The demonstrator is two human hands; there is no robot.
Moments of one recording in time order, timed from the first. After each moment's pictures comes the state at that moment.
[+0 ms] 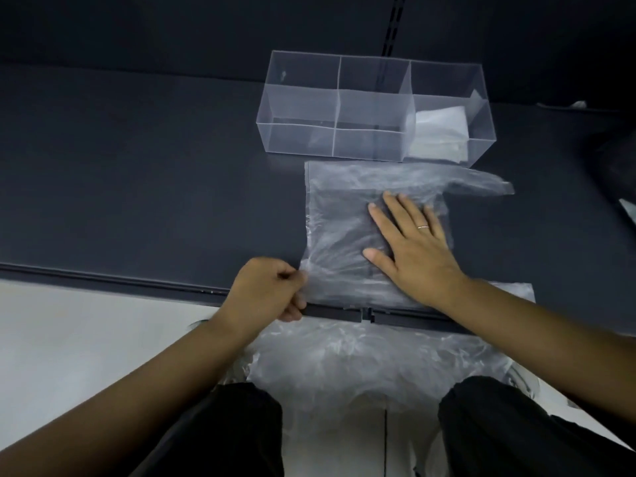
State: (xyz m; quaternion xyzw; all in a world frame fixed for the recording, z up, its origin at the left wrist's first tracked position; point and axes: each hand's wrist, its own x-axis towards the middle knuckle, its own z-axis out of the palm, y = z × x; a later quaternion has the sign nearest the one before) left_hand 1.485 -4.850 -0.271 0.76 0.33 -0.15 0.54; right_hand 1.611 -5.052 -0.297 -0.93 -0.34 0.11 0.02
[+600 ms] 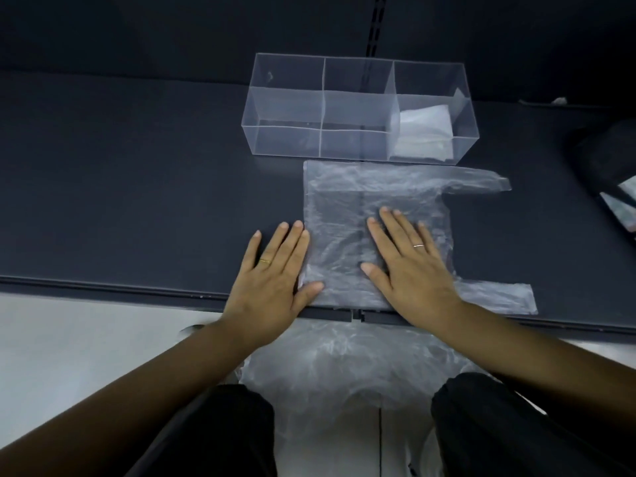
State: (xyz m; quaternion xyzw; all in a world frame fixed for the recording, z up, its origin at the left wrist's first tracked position) left_hand 1.485 -4.854 -0.303 1.00 0.00 -0.07 0.04; right_hand 1.584 -5.066 -0.299 -0.94 -0.32 0.09 0.05
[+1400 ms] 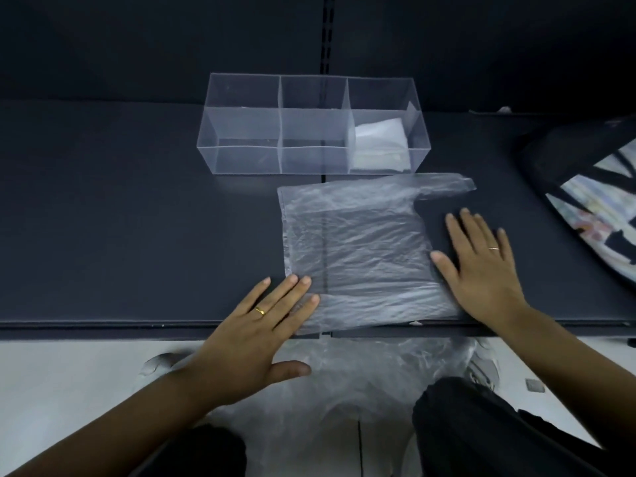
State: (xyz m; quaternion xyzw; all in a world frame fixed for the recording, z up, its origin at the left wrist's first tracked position) left_hand 1.470 -4.866 -0.296 0.97 -0.24 -0.09 0.02; right_hand 1.627 -5.186 -0.304 -0.99 -0.13 0.06 0.00
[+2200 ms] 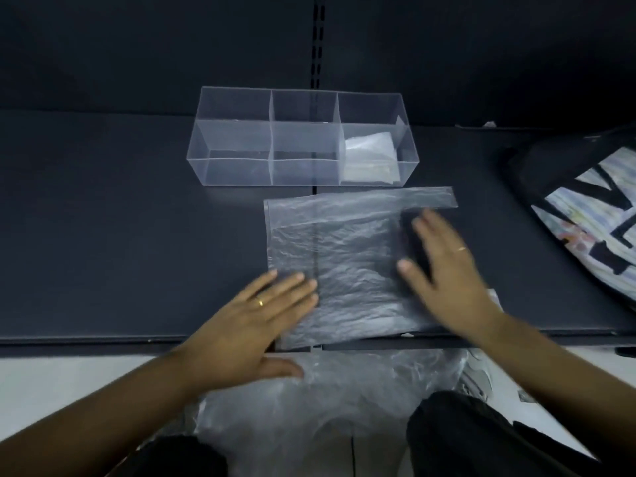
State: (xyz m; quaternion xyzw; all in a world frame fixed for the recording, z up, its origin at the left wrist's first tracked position) left_hand 1.502 -4.854 -0.300 0.95 -0.31 -0.01 0.09; right_hand 1.618 -5.153 -0.284 -0.95 -0.21 0.00 0.21
